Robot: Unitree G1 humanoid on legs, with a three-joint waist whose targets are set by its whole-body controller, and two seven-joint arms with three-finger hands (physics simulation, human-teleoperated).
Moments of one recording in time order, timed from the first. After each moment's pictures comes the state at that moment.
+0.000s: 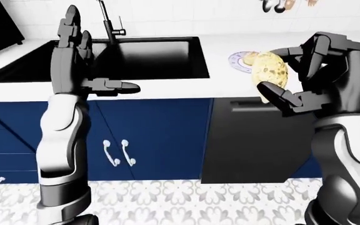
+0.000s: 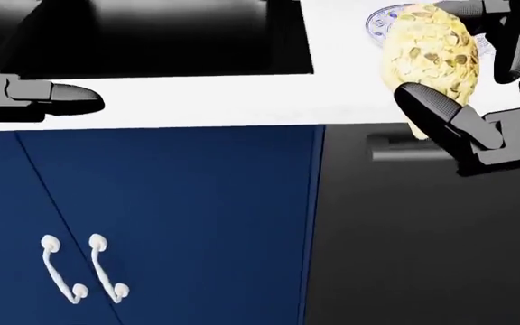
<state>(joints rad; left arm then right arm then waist) -0.62 0.34 0.22 -0.17 -0.14 0.37 -0.02 -0.48 -0.28 -0.26 -0.76 0.27 0.74 -0.15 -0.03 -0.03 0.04</state>
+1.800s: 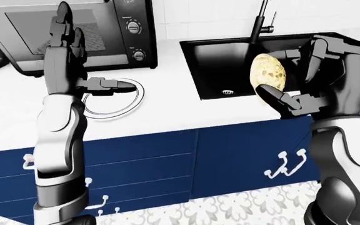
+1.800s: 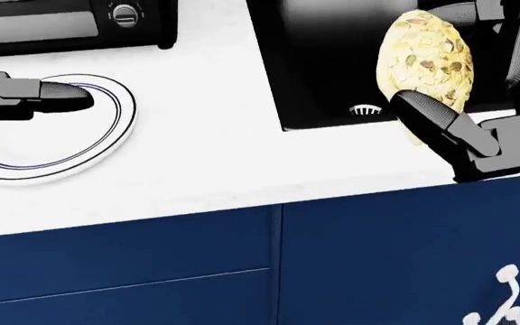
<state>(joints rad) -0.62 0.36 0.23 -0.16 -0.12 0.33 -0.01 -0.46 -0.27 -0.26 -0.76 0.29 0.72 -0.15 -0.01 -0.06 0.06</state>
